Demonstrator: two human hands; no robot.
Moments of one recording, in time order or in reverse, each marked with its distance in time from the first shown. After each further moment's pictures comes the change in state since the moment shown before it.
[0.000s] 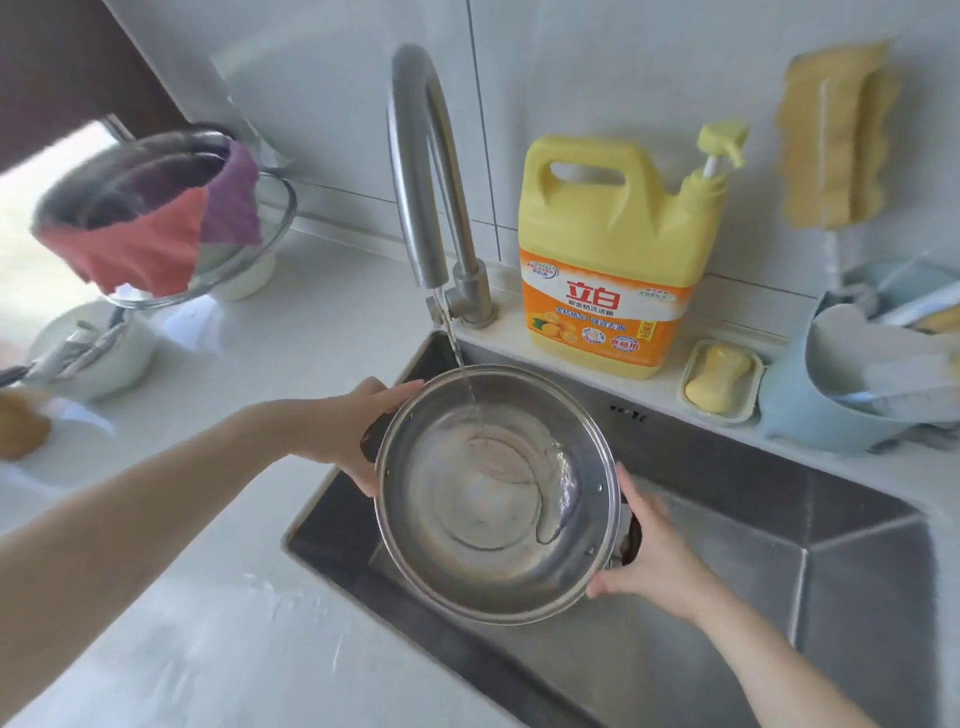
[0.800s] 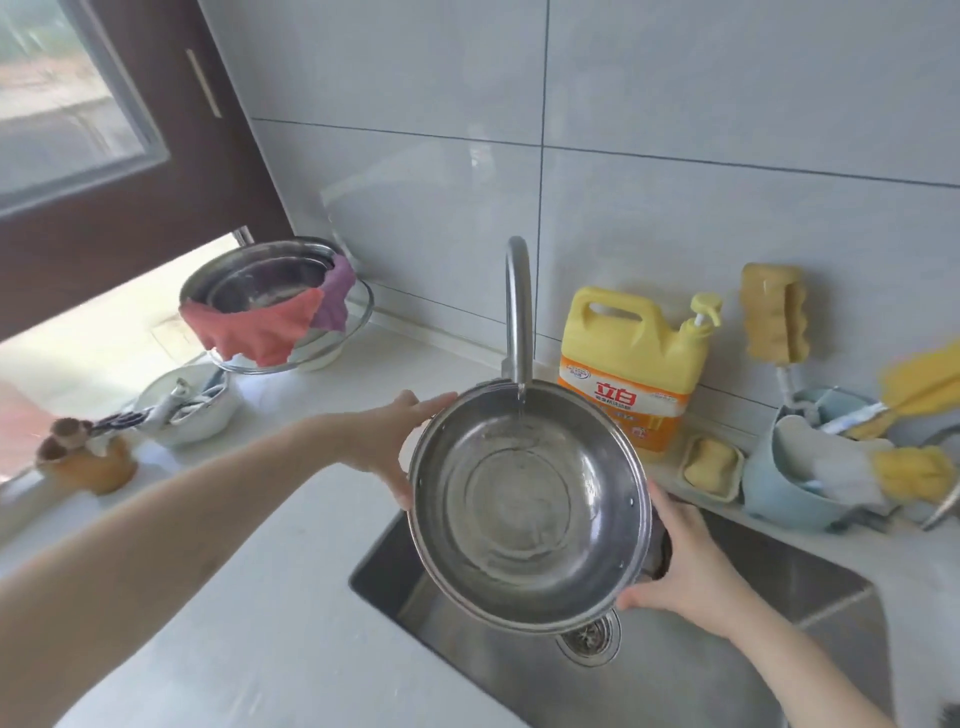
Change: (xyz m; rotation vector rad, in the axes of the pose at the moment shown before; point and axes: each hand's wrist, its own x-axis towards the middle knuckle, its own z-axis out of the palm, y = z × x) left_hand -0.079 0.007 -0.055 0.060 0.209 0.108; right_hand -0.068 -0.130 -0.037 -0.177 0.142 -0.231
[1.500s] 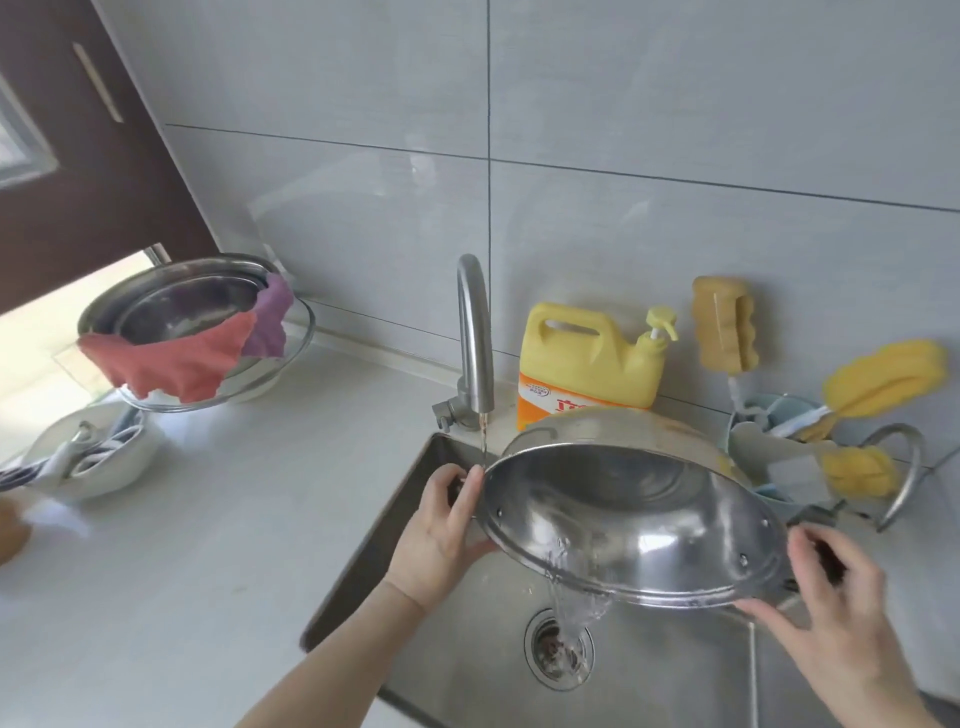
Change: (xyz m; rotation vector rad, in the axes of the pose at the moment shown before) left_hand 0.065 0.056 0.140 0.034 1.059 0.407; right_hand -0.062 0.045 -0.058 -0.559 0.788 -0.422
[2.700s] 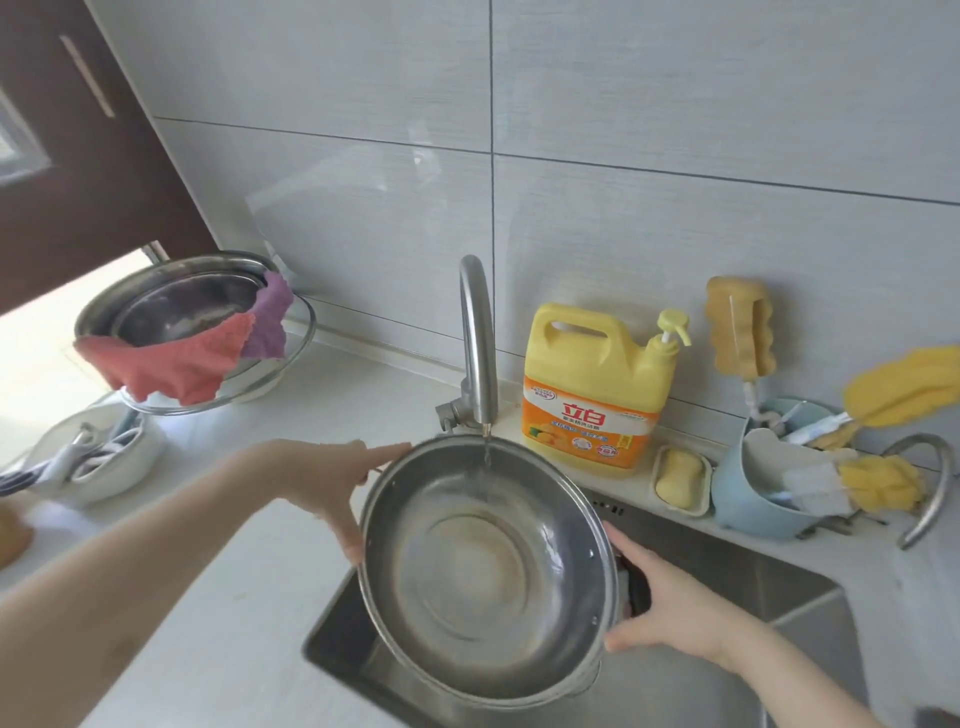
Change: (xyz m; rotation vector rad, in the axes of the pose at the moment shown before) left_hand 0.100 -0.079 -0.129 -0.001 -1.342 -0.367; right_hand 0.036 -0.043 0.088 0.606 -1.070 0.659
